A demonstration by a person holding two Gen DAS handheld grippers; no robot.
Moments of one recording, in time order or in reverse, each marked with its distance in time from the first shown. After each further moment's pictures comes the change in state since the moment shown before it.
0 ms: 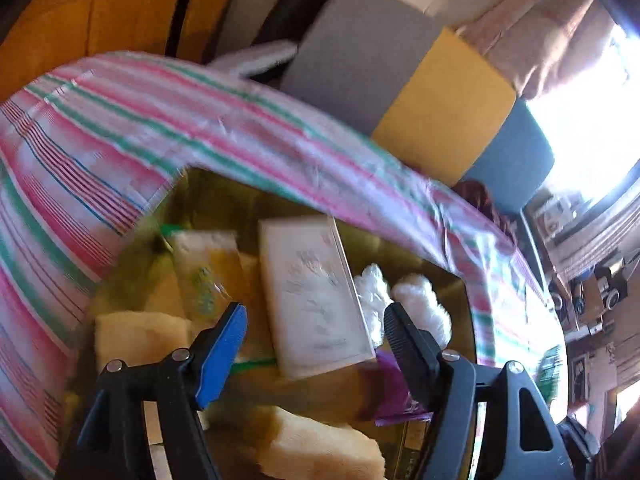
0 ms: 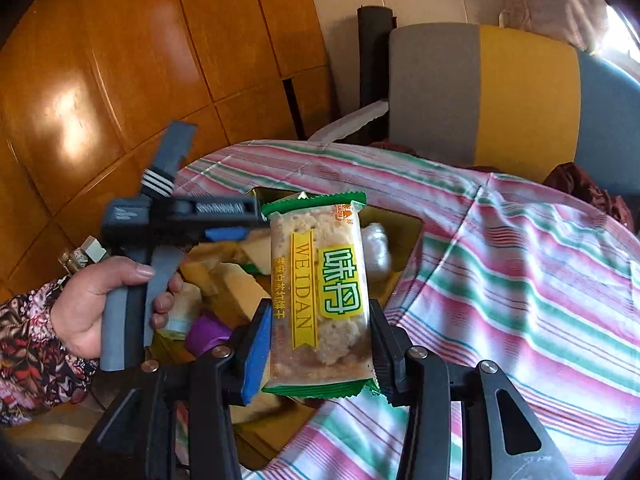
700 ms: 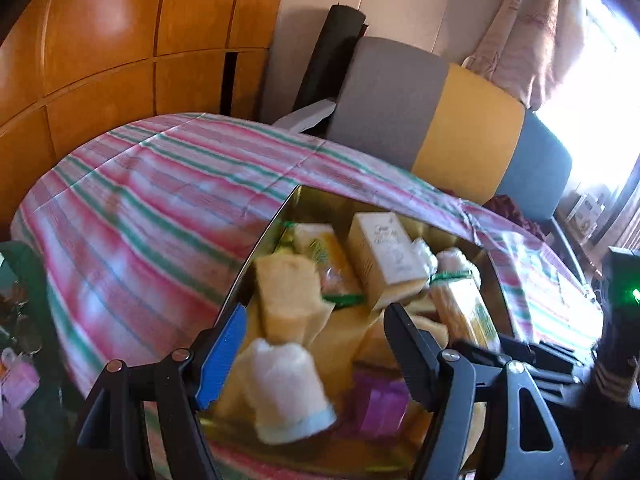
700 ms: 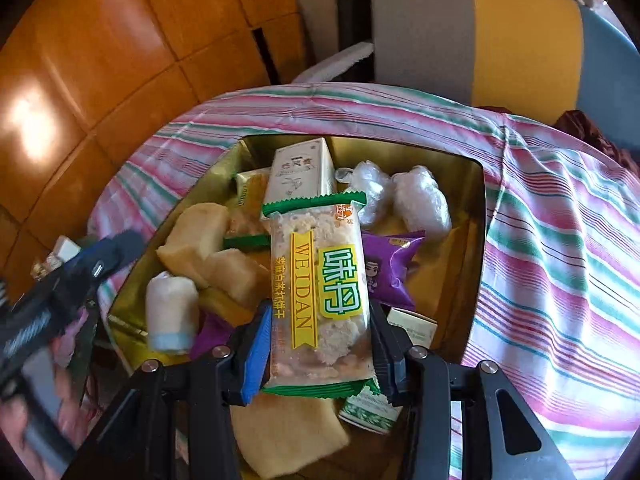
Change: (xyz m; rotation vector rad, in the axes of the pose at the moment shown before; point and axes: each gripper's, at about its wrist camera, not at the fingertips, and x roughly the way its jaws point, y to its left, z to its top) left arm -0.104 0.020 -0.079 0.075 -0.188 0.201; right arm 0.083 0.038 0.007 0.128 0.192 -0.117
